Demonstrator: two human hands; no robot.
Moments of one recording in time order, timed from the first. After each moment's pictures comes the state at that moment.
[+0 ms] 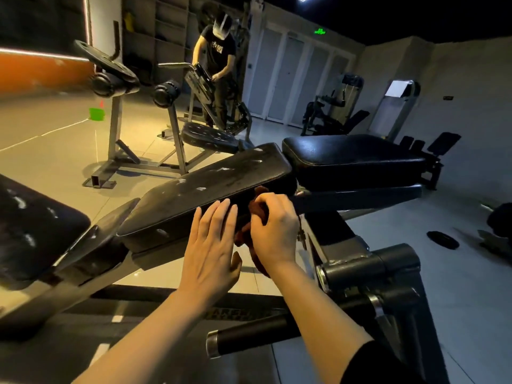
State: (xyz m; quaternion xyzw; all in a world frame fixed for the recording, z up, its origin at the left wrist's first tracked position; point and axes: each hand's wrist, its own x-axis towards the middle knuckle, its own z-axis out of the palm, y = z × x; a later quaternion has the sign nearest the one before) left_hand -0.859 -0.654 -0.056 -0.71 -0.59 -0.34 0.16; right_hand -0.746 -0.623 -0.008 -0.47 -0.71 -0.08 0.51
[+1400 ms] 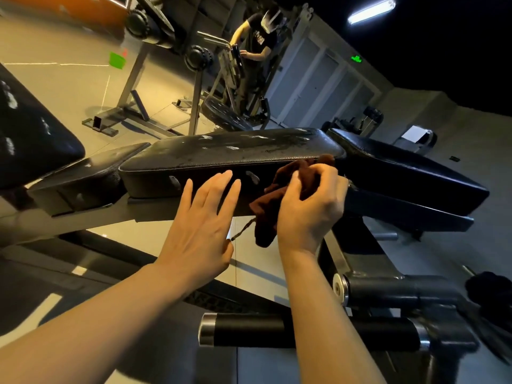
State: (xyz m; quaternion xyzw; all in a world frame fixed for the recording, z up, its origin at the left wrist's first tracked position) left_hand -0.883 -0.650 -0.104 -0.67 -0.62 -0.39 0.14; right_hand -0.767 -0.608 -0.018 -0.43 -0.63 -0.16 0.62
